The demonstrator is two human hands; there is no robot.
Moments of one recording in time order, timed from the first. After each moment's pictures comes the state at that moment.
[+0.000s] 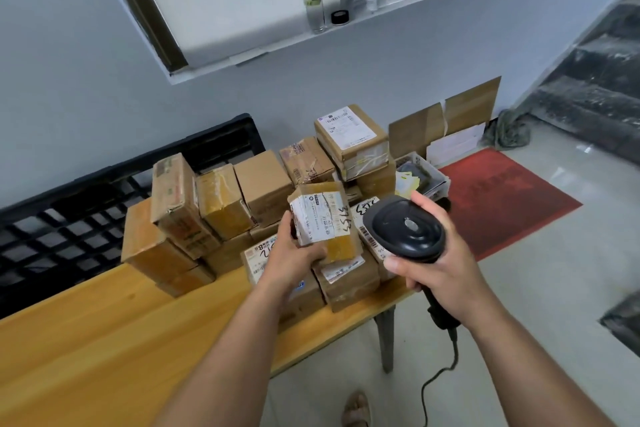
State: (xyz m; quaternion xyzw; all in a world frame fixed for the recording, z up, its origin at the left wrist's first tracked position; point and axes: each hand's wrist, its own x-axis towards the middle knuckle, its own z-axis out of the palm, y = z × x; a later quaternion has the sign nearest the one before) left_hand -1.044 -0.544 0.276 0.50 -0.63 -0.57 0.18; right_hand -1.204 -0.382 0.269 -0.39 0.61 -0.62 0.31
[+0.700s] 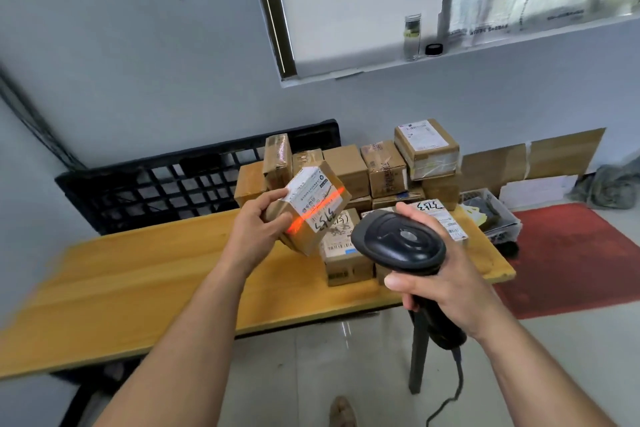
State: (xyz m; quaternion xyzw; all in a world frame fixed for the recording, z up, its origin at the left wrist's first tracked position) left_hand -0.886 -0.488 0.345 0.51 -0.66 -0.40 0.38; right_hand -1.120 -0.343 0.310 -0.51 0.46 -0.56 0.45
